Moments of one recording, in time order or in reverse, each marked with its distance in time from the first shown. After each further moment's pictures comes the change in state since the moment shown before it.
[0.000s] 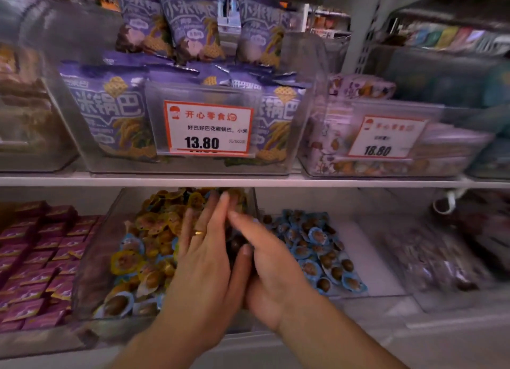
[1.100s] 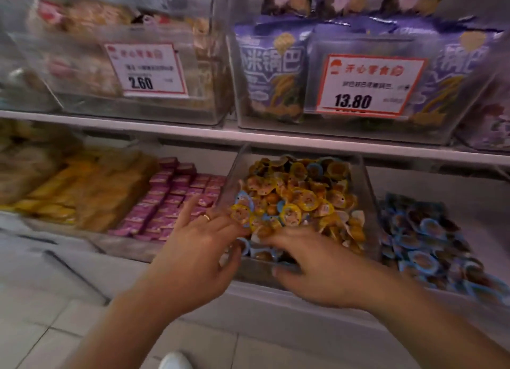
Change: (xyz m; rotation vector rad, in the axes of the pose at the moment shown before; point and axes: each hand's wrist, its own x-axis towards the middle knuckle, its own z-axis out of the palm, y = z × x) left_hand -0.070 -0.096 -0.125 0.531 -0.338 -0.061; right_hand 0.028 0.052 0.008 -1.861 -0.578 -0.427
